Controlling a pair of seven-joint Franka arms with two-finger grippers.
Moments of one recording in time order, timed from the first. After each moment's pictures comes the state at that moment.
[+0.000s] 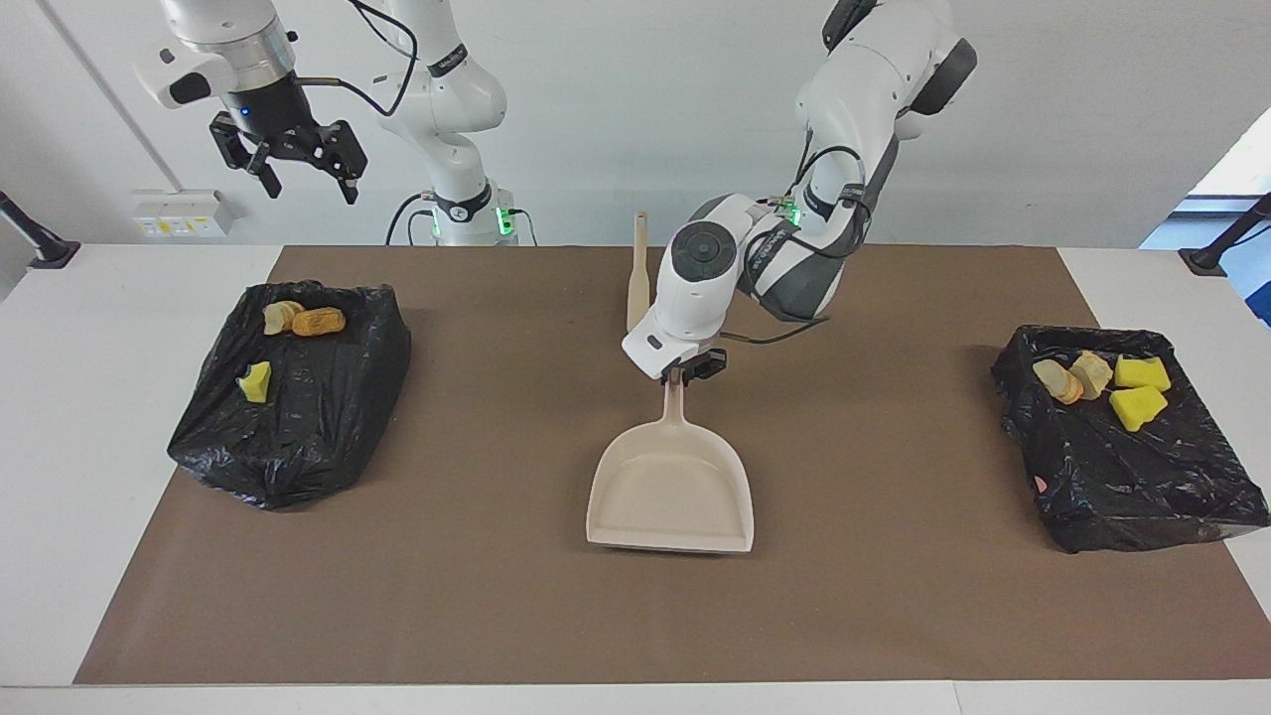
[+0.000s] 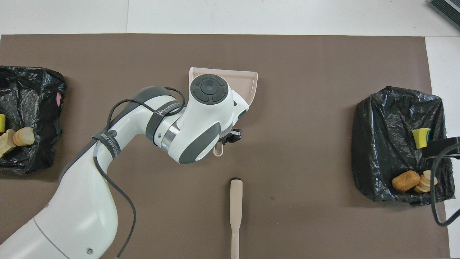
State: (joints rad) left arm -0.21 0.57 -0.57 -1.51 0.17 1.89 -0.65; right arm 0.03 -0.17 -0.05 -1.63 -0.05 1.42 0.05
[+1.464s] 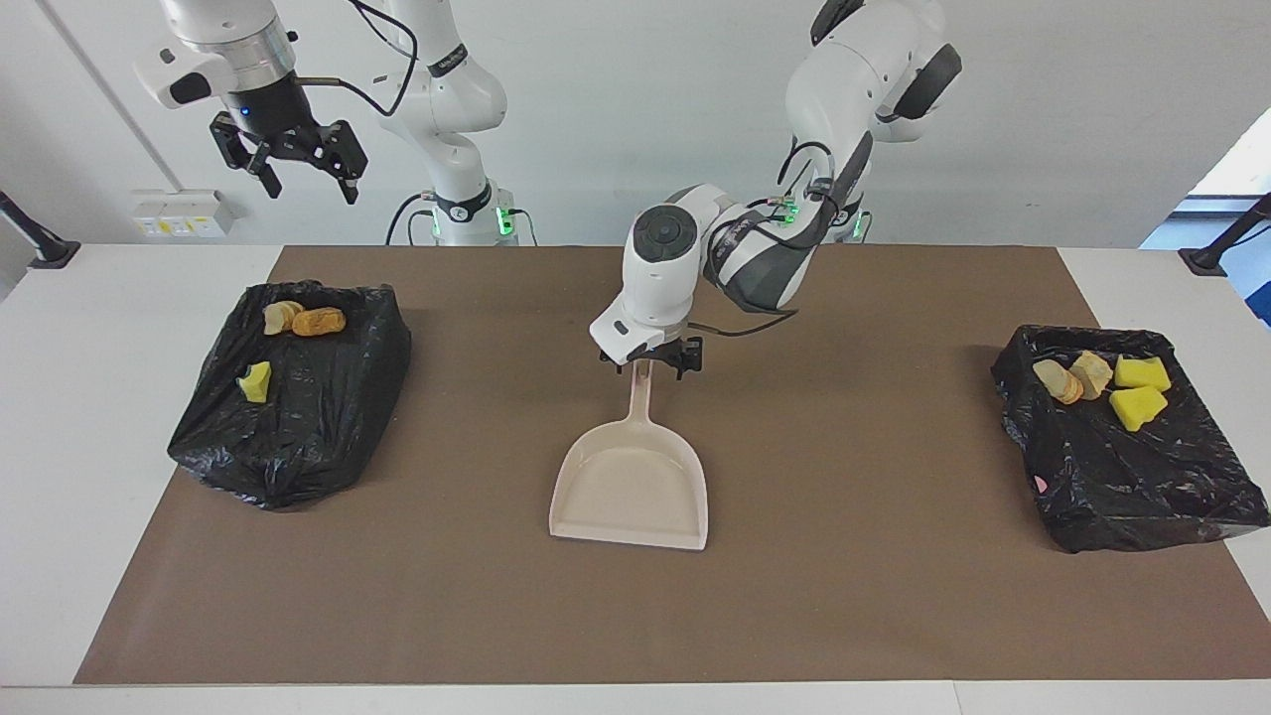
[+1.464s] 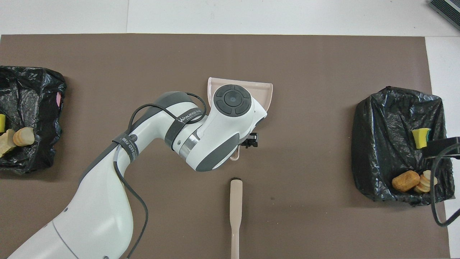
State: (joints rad) left arm -0.28 0.54 -0.55 -1.48 0.20 1.85 -0.65; right arm 0.03 -0.17 -0.05 -1.63 -0.05 1.42 0.05
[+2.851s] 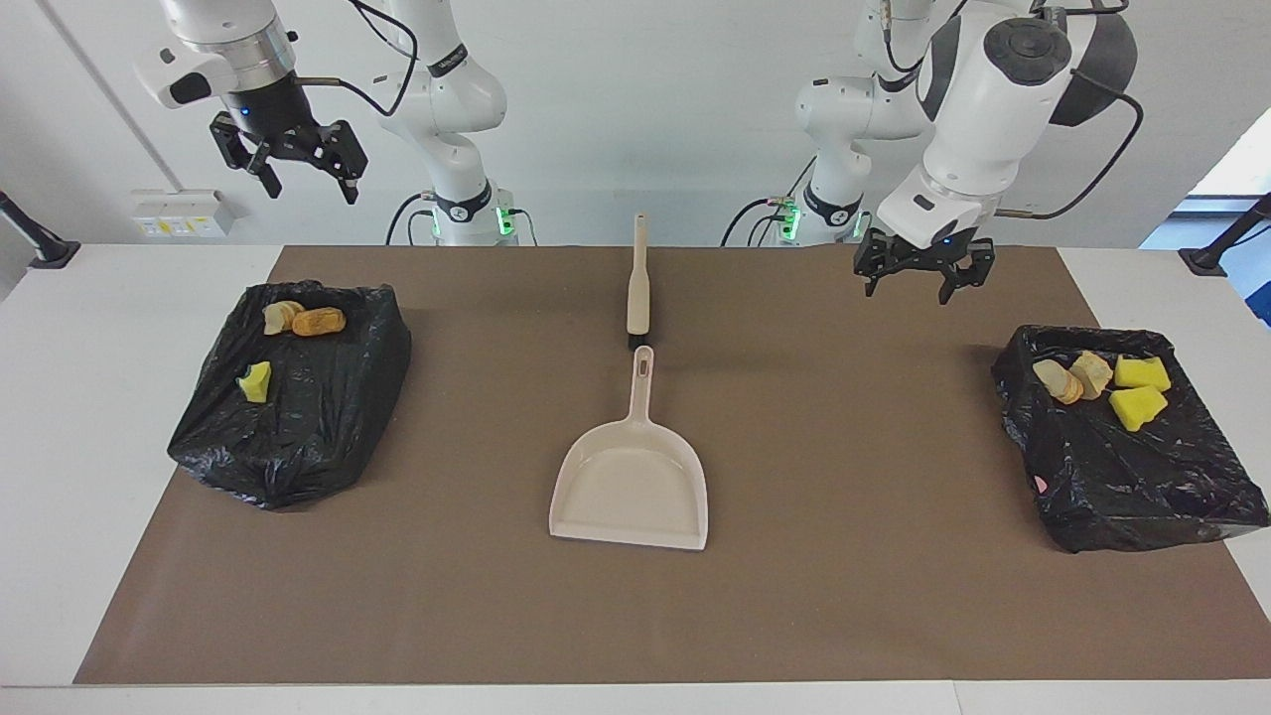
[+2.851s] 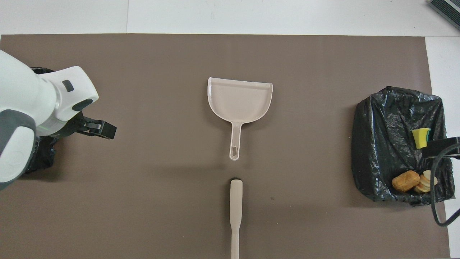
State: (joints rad) left arm -0.10 -0.01 -0.13 -1.68 0.06 1.62 0.02; right arm 0.03 -0.17 -0.05 -1.63 -0.05 1.42 0.05
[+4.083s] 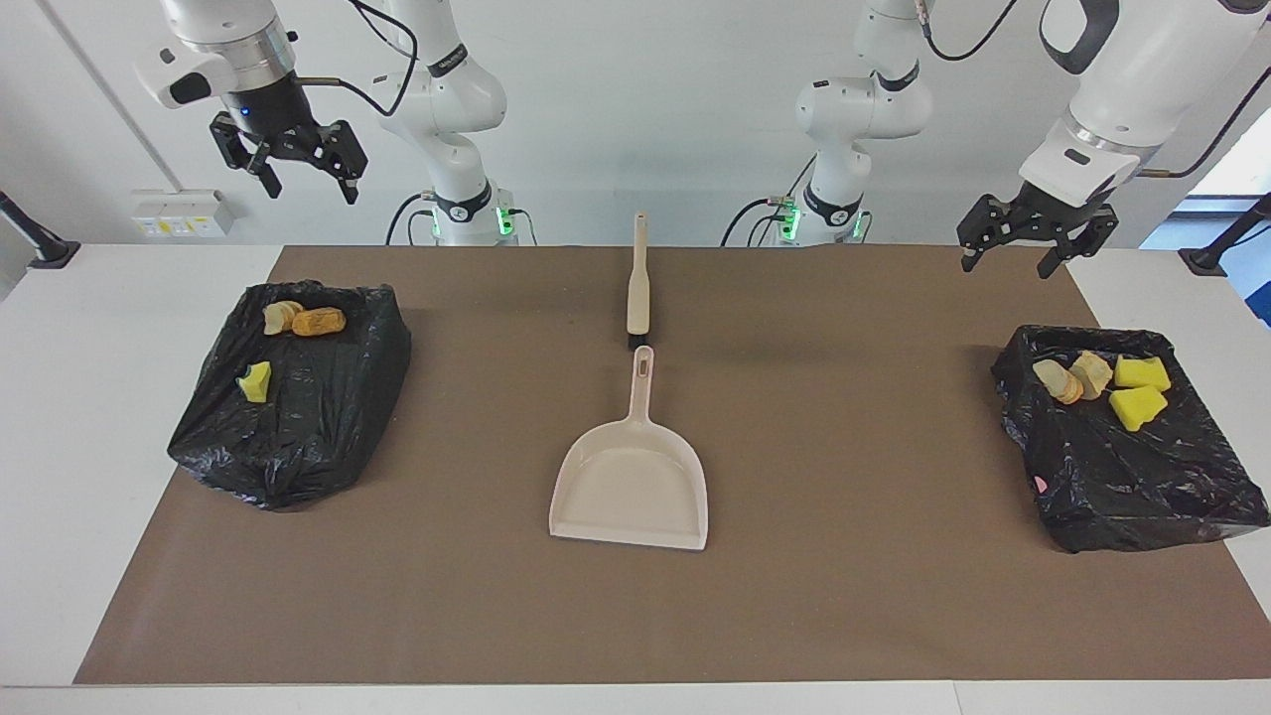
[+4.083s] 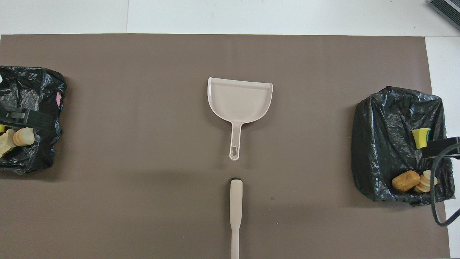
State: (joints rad) left arm -0.08 -0.02 0.03 -1.58 0.00 1.54 0.12; right arm 0.03 -0.17 -0.05 -1.63 -0.05 1.42 0.05
